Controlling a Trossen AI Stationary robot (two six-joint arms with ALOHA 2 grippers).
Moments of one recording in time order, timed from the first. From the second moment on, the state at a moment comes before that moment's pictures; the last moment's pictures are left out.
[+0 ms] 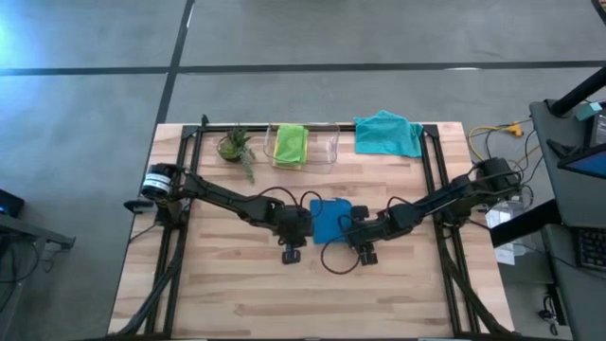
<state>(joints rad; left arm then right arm) -0.14 1.83 1.16 -0.28 0.12 -0.21 0.26 1.65 0.67 -0.16 0.12 0.08</state>
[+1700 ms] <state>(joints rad) -0.14 1.99 1.15 0.16 0.37 -0.52 0.42 1.55 0.82 -0.22 -0.20 0.71</state>
